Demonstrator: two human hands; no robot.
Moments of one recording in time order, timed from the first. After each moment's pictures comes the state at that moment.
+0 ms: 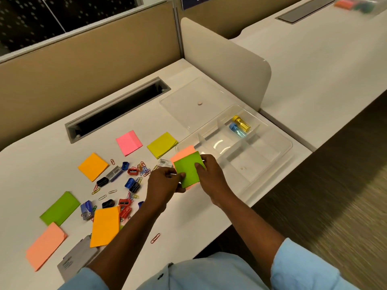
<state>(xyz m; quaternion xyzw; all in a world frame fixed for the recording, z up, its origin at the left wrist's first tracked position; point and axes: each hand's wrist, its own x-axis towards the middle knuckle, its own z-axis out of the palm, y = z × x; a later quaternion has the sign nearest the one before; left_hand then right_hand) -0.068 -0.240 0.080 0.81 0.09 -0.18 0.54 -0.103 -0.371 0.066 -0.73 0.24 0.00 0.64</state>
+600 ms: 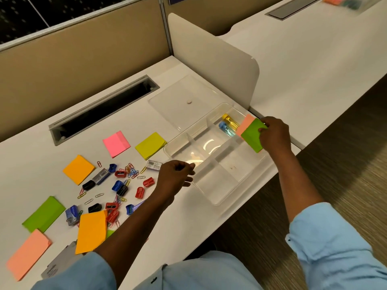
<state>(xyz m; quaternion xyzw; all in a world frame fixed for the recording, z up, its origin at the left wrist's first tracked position) -0.066 -0.293 0.076 0.78 0.04 -0.24 0.58 -0.082 -0.579 0.072 -0.89 0.32 -0.14 0.30</state>
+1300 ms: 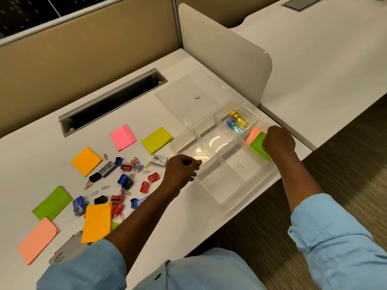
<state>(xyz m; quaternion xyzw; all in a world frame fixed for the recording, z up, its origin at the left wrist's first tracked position) -0.055 -0.301 0.066 0.81 0.03 -0.23 0.54 -0.072 -0.580 0.048 -0.93 0.34 0.05 0.15</state>
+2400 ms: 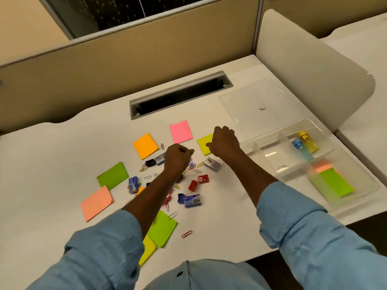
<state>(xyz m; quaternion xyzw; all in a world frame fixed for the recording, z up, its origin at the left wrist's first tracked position) 0.022 -0.172 0.066 0.87 0.18 -0.05 0.46 0.060 -0.318 0.061 -0.97 0.03 0.07 0.21</state>
